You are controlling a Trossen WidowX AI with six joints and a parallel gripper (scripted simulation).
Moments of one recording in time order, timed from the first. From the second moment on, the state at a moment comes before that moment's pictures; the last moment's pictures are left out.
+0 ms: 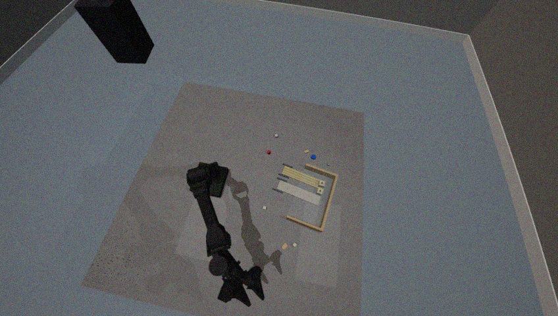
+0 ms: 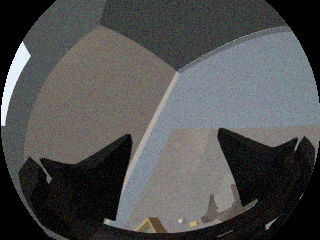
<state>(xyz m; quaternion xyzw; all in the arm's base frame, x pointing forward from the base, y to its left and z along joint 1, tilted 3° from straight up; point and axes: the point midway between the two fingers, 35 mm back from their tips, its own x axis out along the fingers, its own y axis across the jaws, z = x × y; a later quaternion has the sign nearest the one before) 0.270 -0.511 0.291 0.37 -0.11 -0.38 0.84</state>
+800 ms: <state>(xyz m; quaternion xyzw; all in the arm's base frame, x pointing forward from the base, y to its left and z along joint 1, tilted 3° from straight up) 0.369 -0.141 0.240 0.15 0.19 -0.19 0.95</state>
